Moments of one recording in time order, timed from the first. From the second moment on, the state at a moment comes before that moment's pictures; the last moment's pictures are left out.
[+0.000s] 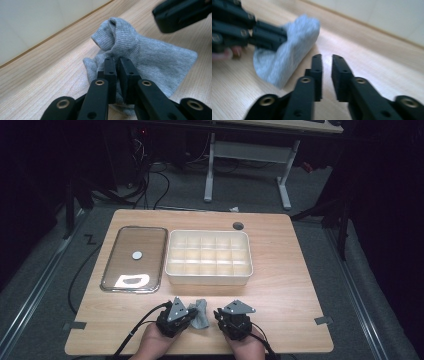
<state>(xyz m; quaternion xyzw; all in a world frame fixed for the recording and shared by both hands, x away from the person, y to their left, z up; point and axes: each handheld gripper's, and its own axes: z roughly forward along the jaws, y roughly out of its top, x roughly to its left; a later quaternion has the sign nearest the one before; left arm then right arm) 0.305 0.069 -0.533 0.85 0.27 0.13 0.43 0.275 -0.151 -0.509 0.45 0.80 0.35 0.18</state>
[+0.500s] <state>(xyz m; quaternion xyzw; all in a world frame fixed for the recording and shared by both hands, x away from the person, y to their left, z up) 0.305 0.069 -0.533 0.85 0.28 0.13 0.43 0.275 -0.110 -0.508 0.41 0.81 0.38 0.17</state>
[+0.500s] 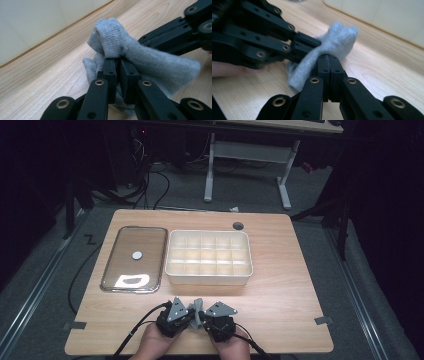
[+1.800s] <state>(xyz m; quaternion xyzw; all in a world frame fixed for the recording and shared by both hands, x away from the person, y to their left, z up) 0.303 0.105 -0.526 0.84 0.32 0.13 0.41 0.272 -0.133 -0.512 0.44 0.80 0.38 0.17</state>
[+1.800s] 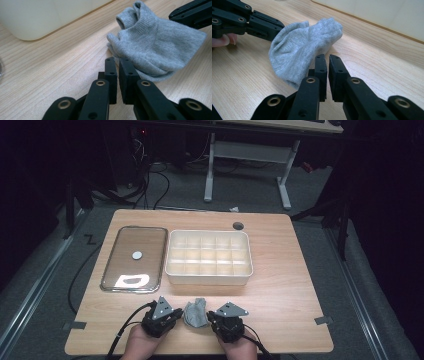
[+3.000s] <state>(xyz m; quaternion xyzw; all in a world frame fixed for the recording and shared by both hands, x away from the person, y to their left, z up) 0.303 0.094 -0.520 0.83 0.30 0.13 0.45 0.270 -0.109 -0.517 0.41 0.81 0.37 0.18</state>
